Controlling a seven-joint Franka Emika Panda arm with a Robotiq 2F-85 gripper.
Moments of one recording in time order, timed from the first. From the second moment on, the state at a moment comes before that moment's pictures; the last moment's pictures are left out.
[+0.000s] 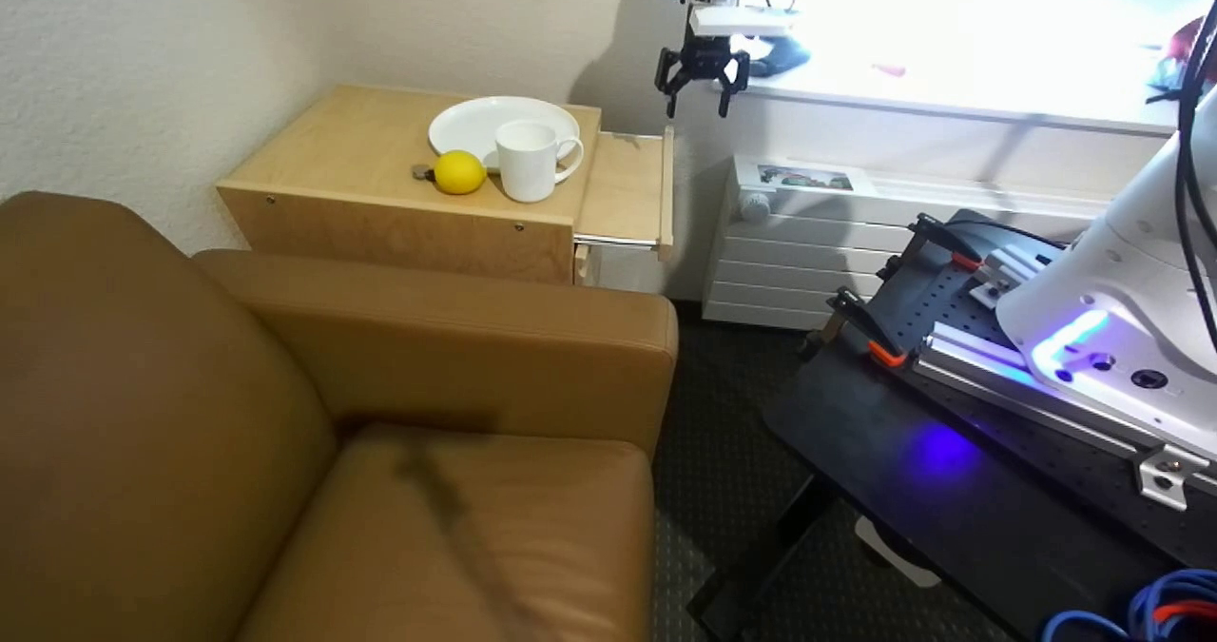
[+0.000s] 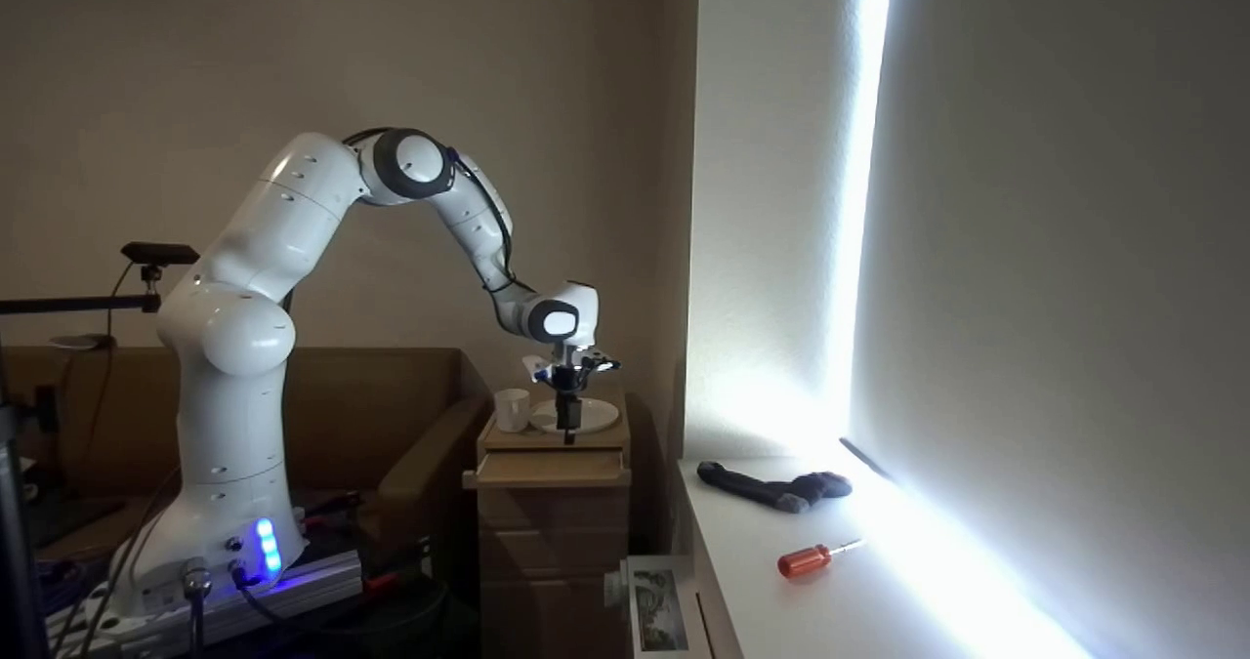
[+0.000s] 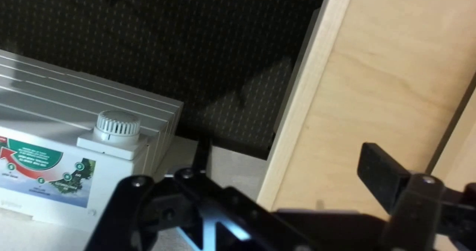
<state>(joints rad) -0.01 0.54 -0.09 -2.00 0.14 2.47 0.35</state>
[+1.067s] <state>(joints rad) 0.17 0.77 -0.11 -1.89 0.09 2.49 0.55</state>
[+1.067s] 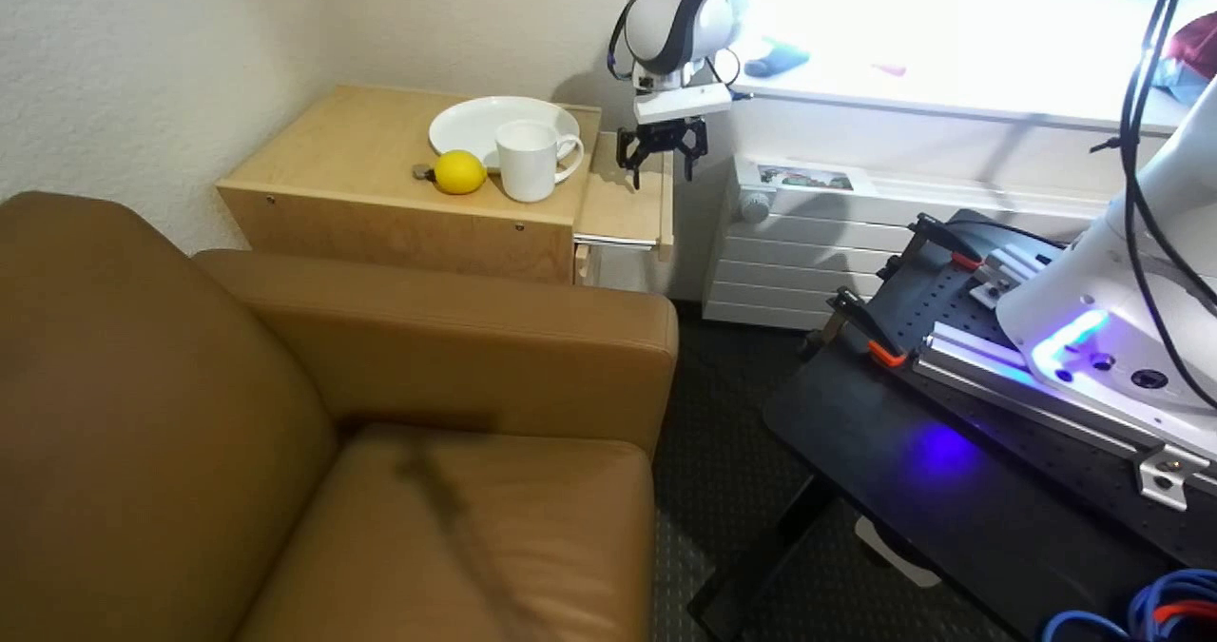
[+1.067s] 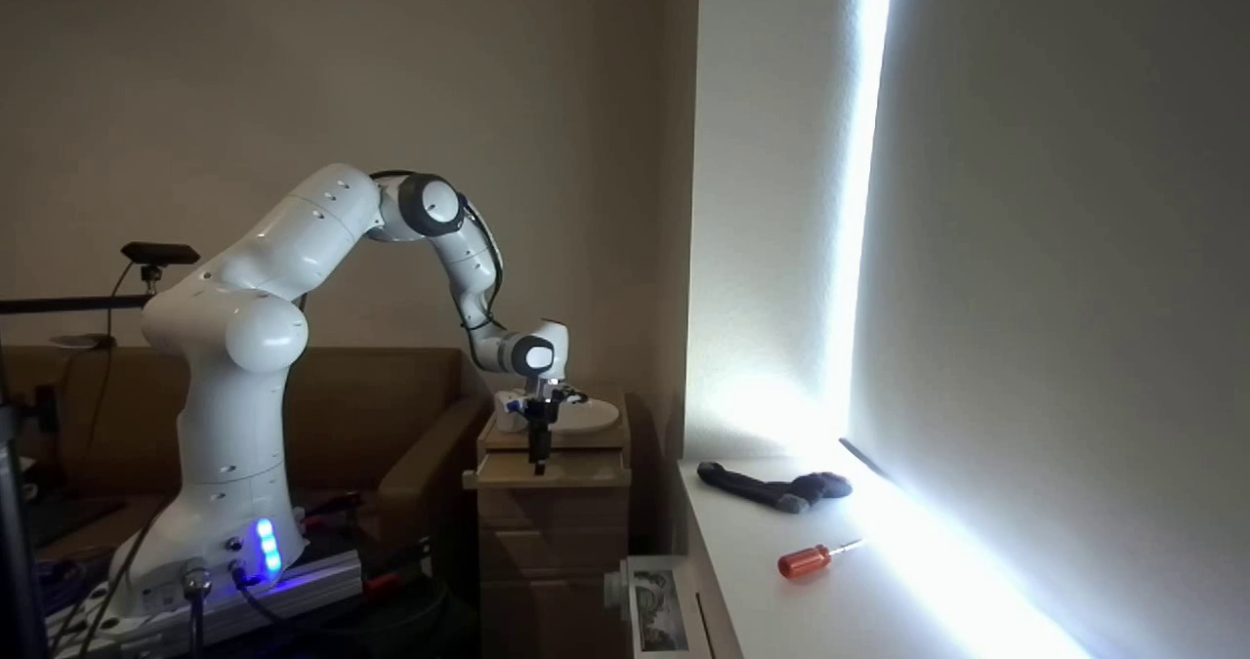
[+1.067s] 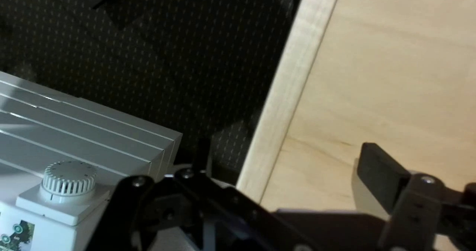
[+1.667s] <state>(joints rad) 0.18 0.81 -0.15 -1.87 0.09 2.48 0.59</state>
